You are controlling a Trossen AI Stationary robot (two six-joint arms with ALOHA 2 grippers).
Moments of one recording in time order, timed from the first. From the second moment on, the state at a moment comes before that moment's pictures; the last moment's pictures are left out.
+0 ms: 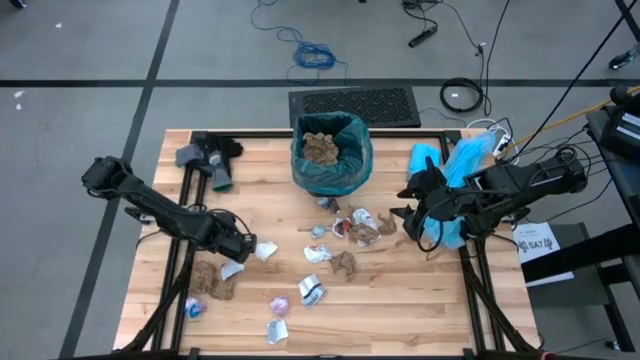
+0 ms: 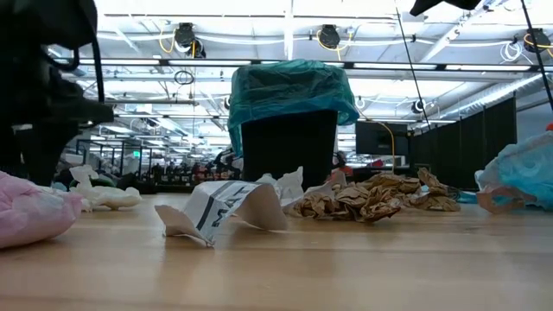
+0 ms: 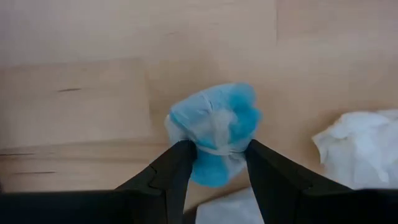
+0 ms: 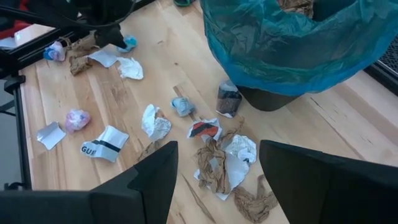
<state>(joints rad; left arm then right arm) -0.42 1.24 0.57 -0.82 -0.12 -1.93 0.32 1.09 1.27 -1.04 0.47 0.74</state>
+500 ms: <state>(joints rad) -0.41 1.23 0.62 -0.68 -0.16 -1.85 0.32 1.09 1.27 -1.04 0.45 0.73</state>
